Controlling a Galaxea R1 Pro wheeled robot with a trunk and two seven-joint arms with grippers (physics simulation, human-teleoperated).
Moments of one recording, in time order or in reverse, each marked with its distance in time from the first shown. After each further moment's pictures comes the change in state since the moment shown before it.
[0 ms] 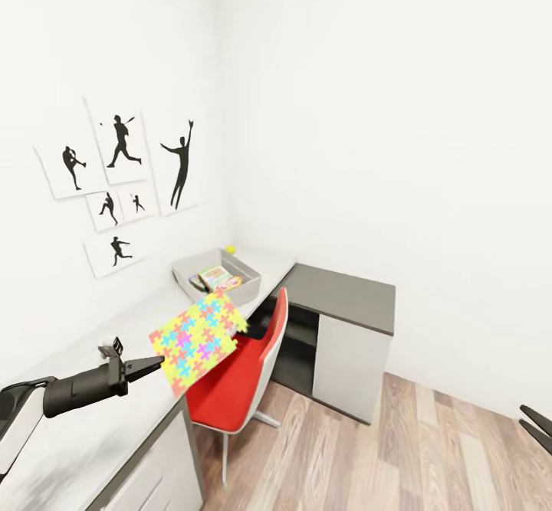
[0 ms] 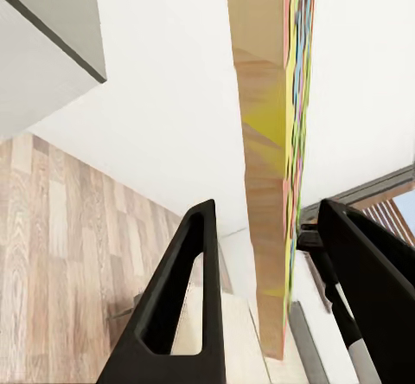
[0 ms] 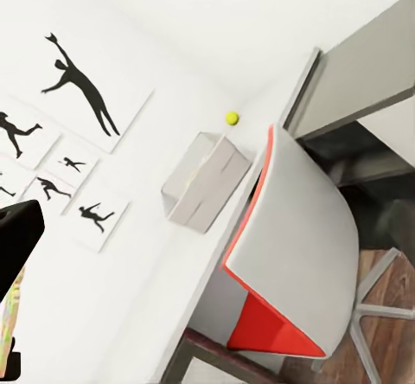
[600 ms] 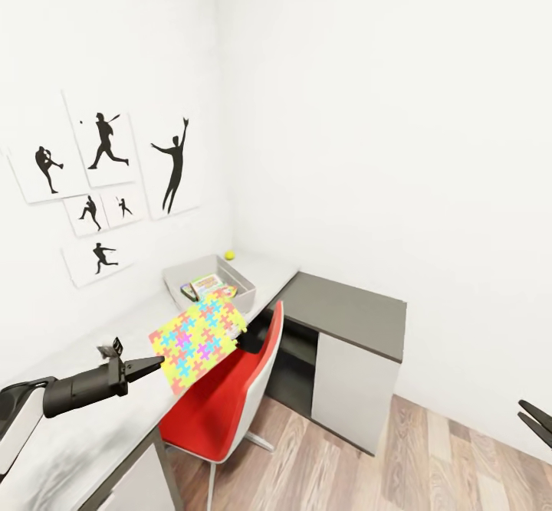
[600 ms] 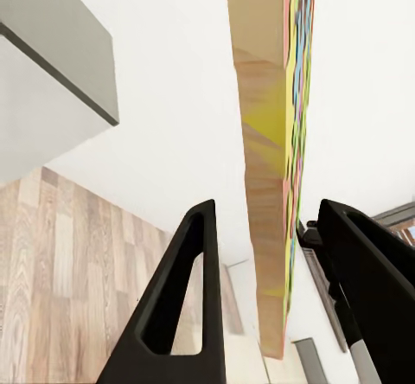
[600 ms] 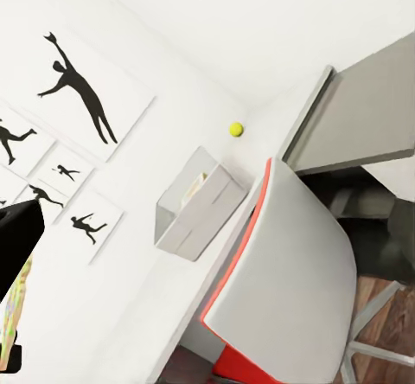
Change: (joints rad) left arm 0.000 0.000 0.001 0.001 -0.001 0.000 -0.001; right arm 0.001 0.005 0.005 -0.052 -0.005 0.000 0.000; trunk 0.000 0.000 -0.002
